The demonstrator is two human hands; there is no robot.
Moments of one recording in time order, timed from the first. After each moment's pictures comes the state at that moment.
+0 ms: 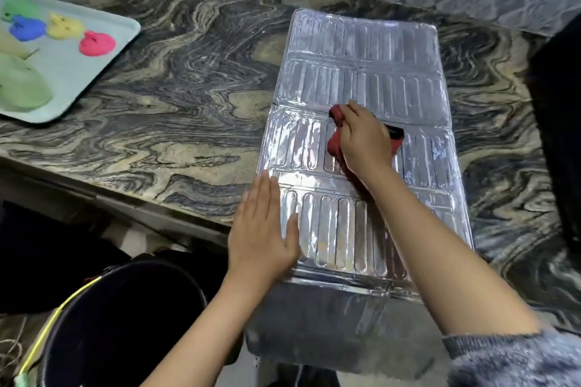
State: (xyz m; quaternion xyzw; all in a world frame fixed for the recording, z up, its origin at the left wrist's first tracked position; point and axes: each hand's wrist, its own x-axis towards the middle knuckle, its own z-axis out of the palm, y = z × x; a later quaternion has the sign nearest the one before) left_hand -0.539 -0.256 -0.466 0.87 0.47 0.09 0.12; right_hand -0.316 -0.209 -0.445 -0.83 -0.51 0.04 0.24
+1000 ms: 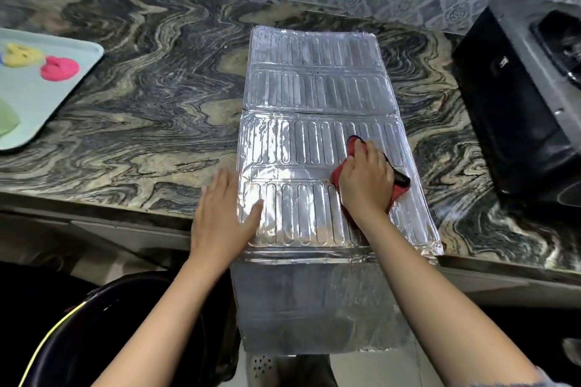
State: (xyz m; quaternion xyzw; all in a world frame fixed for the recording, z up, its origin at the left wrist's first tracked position) left_hand -0.568 -0.226 -0.446 0.87 0.45 0.09 0.19; right_hand -0.348 -0.307 -0.448 -0.93 -0.33 -0.01 0.17
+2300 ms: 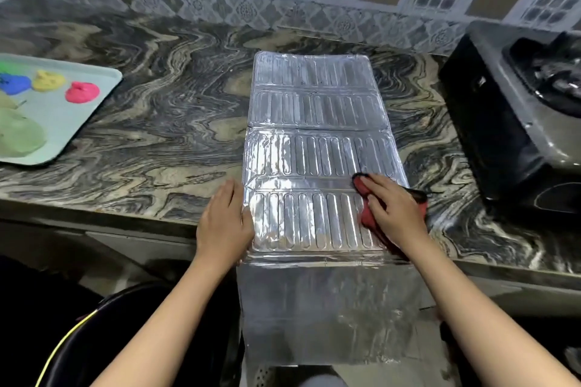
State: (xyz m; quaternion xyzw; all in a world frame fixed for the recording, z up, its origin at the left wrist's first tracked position) left_hand -0.572 -0.226 -0.439 0.87 0.46 0.09 0.18; right_hand -0.317 -0.384 -0.438 -0.84 -0.47 0.06 0.25
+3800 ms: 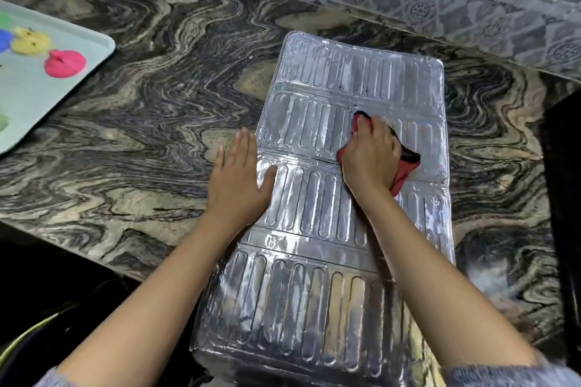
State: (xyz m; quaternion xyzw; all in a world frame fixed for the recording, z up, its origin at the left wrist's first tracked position) left_hand -0.456 -0.110 -0.459 0.85 0.51 0.03 0.10; right_hand -0.250 -0.152 -0.451 -0.88 -0.43 -0.02 0.20
